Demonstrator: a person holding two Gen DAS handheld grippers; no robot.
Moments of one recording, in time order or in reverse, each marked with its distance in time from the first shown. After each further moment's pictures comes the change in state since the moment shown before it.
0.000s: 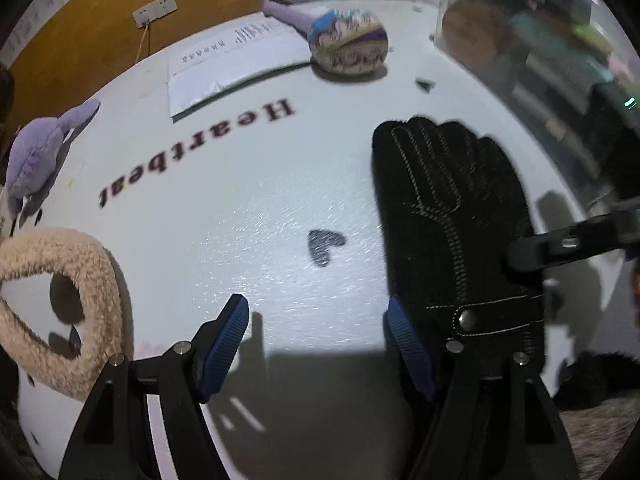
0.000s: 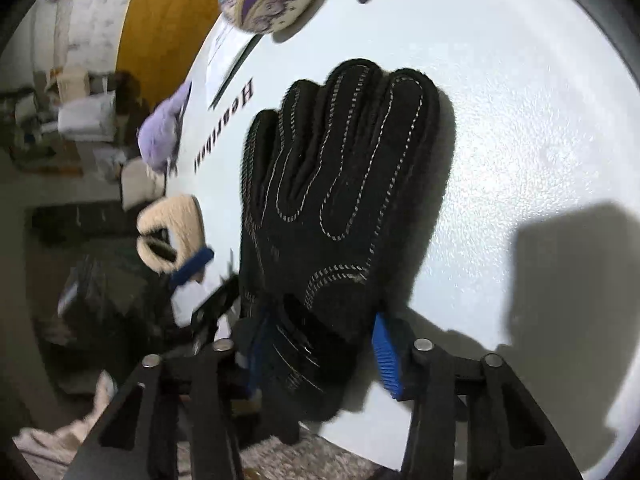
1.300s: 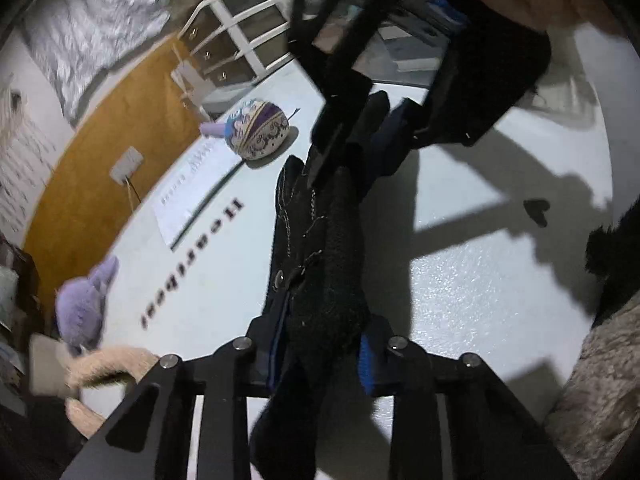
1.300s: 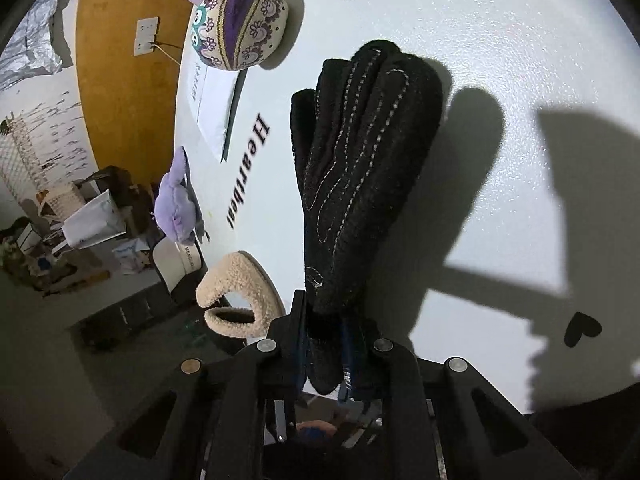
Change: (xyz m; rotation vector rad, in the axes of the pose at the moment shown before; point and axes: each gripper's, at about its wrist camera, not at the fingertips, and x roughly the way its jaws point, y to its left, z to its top) left arm -0.027 -0.056 -0.050 0.459 -0.275 0.150; right arm 0.019 0.053 0.018 0.376 -0.022 0.099
